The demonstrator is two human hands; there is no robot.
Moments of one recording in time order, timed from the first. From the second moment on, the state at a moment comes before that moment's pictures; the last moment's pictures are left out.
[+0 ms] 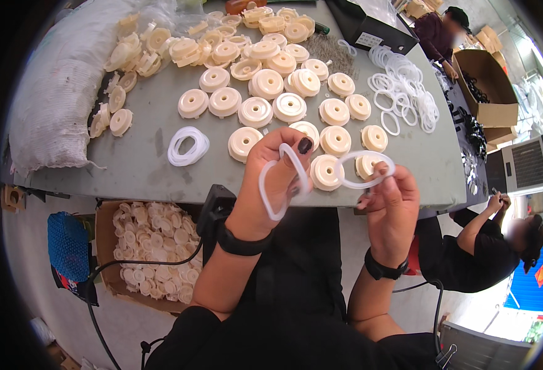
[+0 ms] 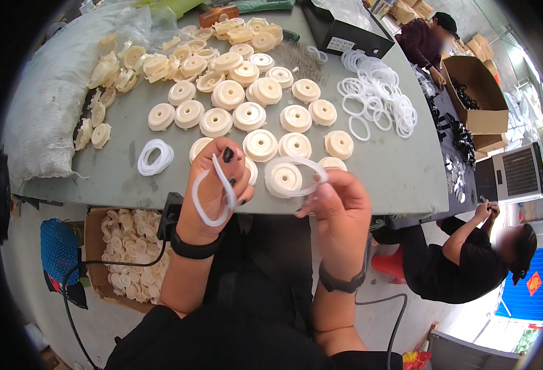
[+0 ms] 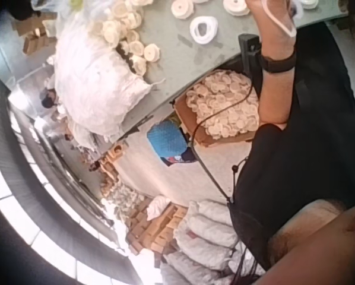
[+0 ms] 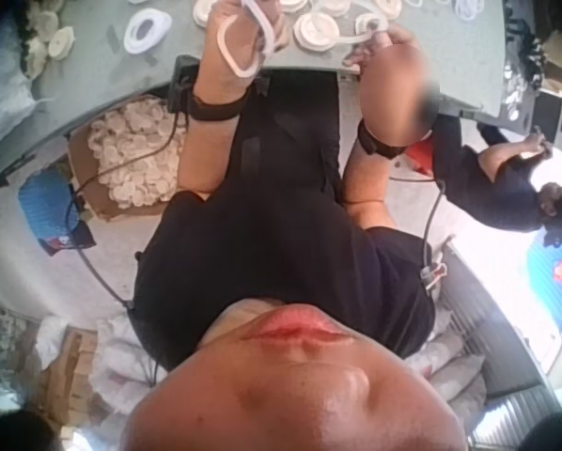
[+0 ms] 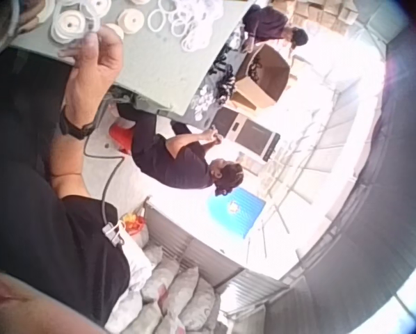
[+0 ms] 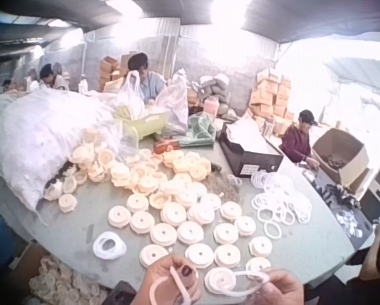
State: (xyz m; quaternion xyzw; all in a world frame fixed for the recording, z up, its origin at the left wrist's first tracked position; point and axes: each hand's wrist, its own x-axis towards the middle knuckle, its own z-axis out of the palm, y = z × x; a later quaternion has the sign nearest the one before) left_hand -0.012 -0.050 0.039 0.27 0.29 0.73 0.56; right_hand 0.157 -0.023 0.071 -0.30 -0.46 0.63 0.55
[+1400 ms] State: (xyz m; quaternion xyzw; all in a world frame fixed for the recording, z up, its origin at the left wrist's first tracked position) left_hand 0.059 0.033 0.036 0.68 0.65 0.27 0.19; right_hand 0.229 0.051 0.016 -0.57 -0.64 0.35 0.37
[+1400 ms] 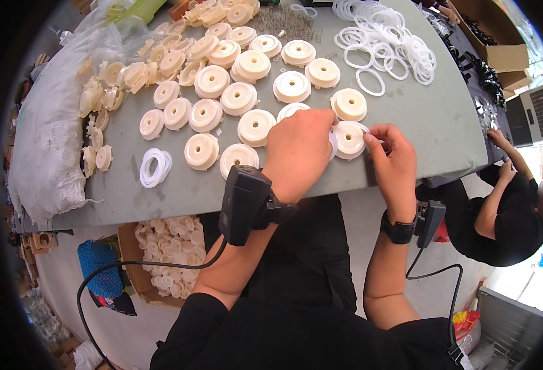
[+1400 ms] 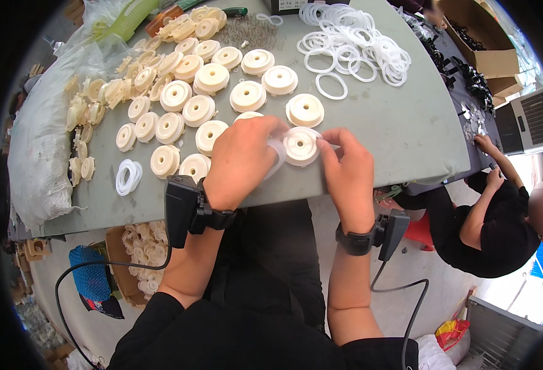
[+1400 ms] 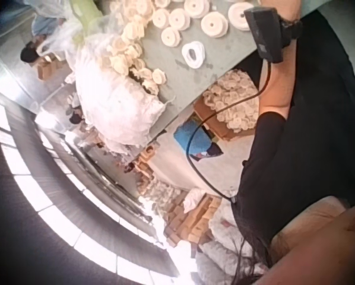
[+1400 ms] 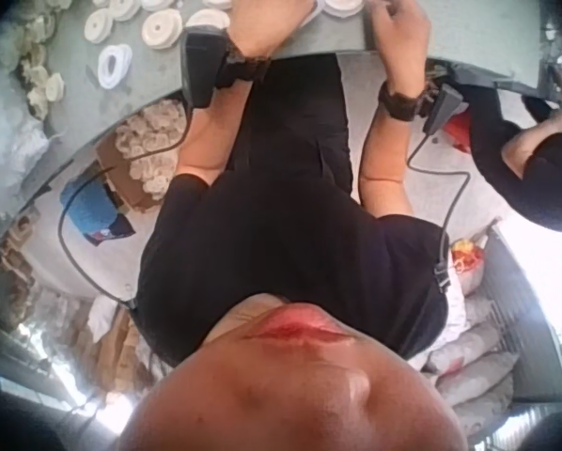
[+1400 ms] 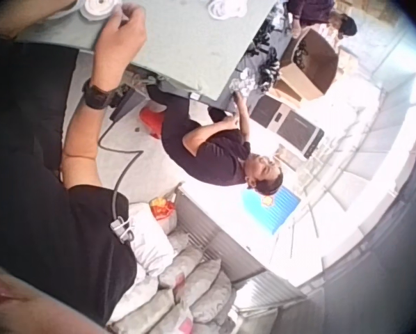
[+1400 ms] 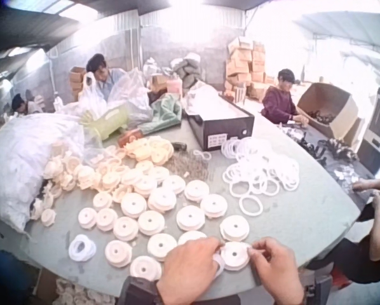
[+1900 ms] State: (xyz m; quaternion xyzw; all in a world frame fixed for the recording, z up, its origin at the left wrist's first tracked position) left_hand 0.066 0.047 0.041 0.70 0.67 0.20 0.12; right_hand 0.223 0.067 0.010 -0.61 -0.65 0.30 0.33
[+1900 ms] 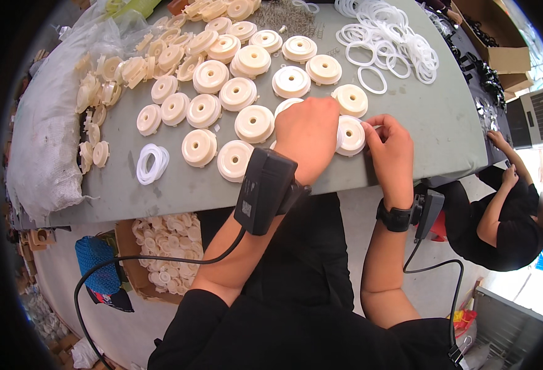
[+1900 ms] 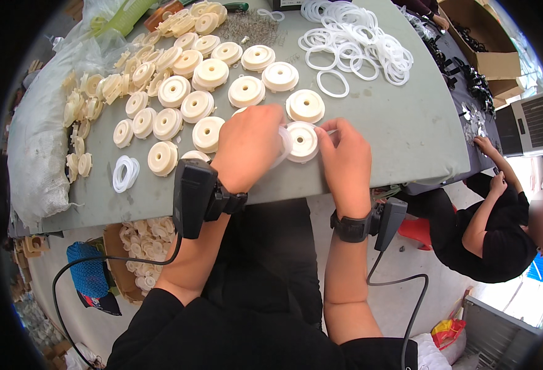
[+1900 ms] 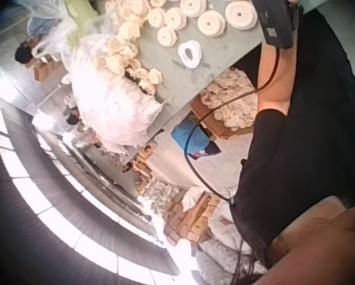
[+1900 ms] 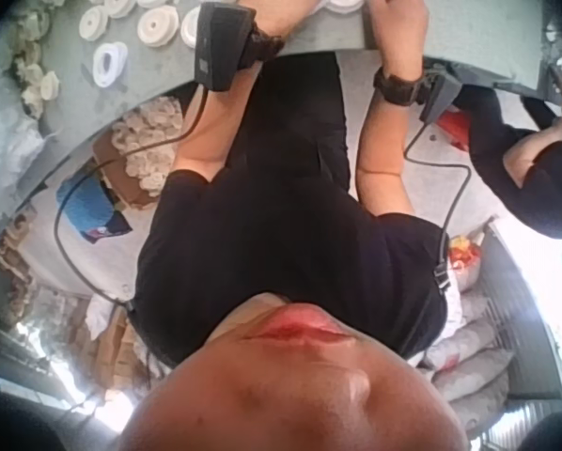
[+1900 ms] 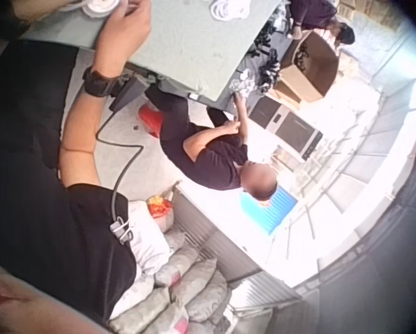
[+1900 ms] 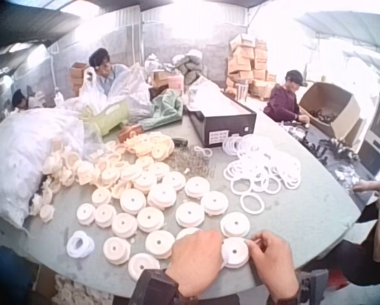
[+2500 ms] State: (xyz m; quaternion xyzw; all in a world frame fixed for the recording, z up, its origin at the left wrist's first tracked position) left_hand 0.035 0.008 0.062 0.53 0.48 0.51 0.48; right_hand 0.199 0.019 0.057 -0.39 -0.56 0.58 0.44
